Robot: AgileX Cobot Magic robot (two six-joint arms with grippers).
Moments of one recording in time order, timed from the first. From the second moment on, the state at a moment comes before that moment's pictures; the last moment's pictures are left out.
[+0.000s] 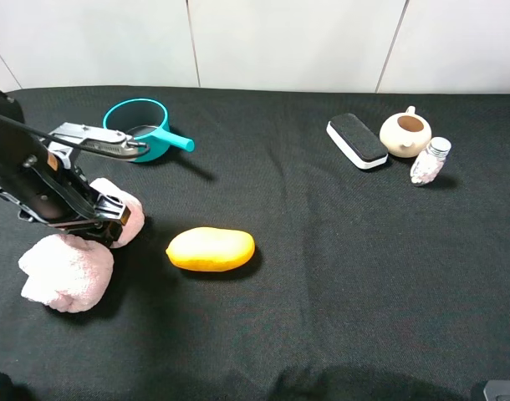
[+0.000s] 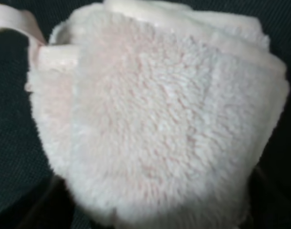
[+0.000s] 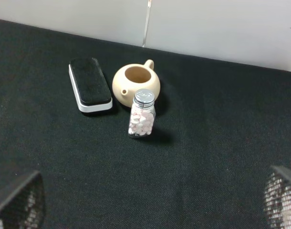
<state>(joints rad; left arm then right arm) -0.39 1.62 -0.60 0.05 0.36 -0.27 0.09 -0.01 -0.54 0.02 1.05 -0.12</state>
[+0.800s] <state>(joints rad) -0.39 1.68 -0.60 0.02 0.31 -0.24 0.09 -0.01 -0.54 0.02 1.05 -0.12</state>
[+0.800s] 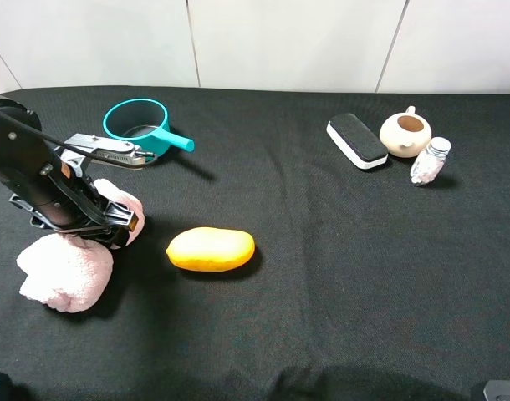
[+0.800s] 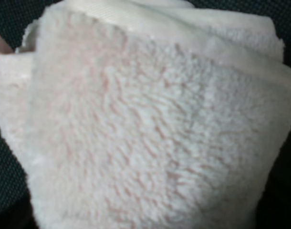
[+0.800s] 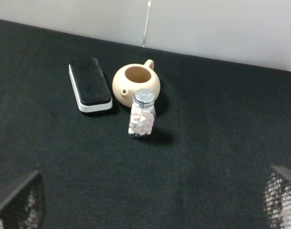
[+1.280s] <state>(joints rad) -0.39 1.68 -0.60 0.02 0.30 -0.25 0.09 -0.01 -0.54 0.02 1.05 -0.12</state>
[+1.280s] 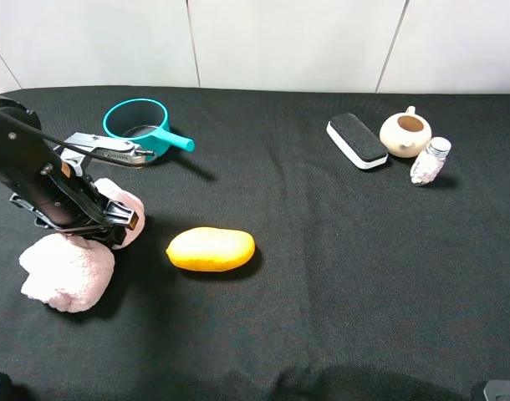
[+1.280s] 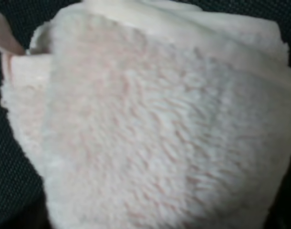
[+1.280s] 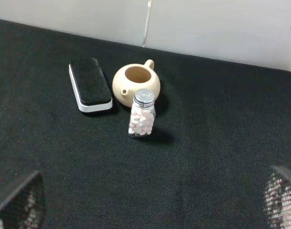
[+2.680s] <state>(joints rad) -0.39 1.68 -0.60 0.02 0.29 -0.20 0.09 -0.01 -0.54 0.02 1.05 -0.12</state>
